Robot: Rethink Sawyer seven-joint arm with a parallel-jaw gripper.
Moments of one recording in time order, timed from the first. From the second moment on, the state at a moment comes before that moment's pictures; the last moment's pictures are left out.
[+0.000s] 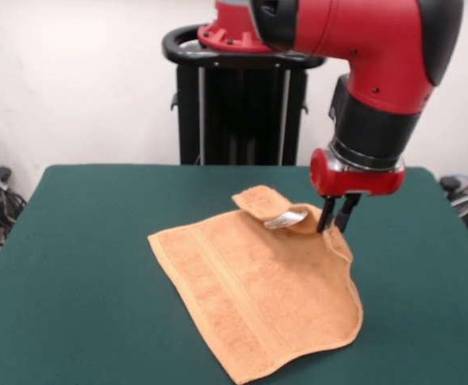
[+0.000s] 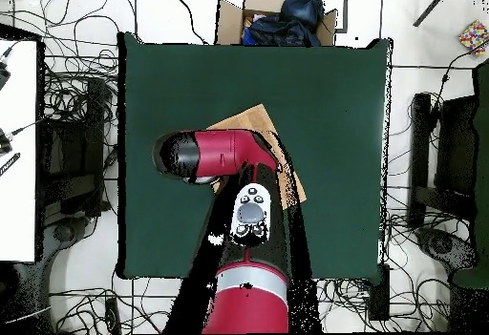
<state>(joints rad) 0.00 -0.57 -0.07 1.53 -0.12 0.65 1.55</state>
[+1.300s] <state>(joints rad) 0.16 -0.48 -0.15 1.33 0.02 0.76 1.64</state>
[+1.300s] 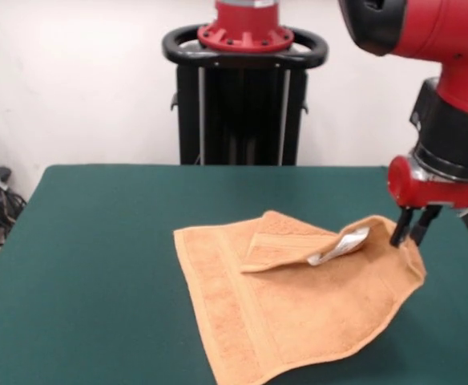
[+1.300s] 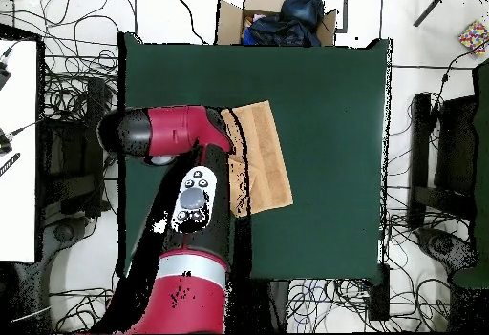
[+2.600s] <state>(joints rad) 0.17 -0.46 -0.15 1.33 0.04 0.76 1.64</state>
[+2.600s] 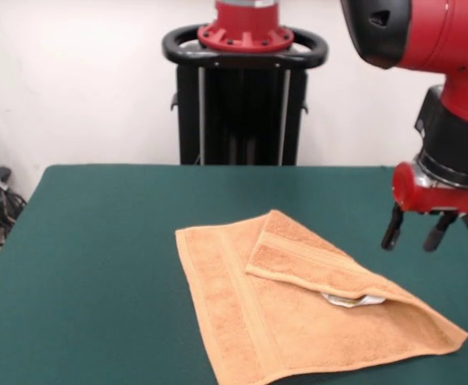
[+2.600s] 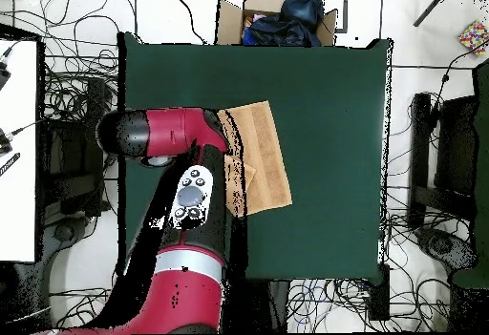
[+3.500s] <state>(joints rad) -0.14 -0.64 -0.10 1.55 0.01 0.65 1.64</state>
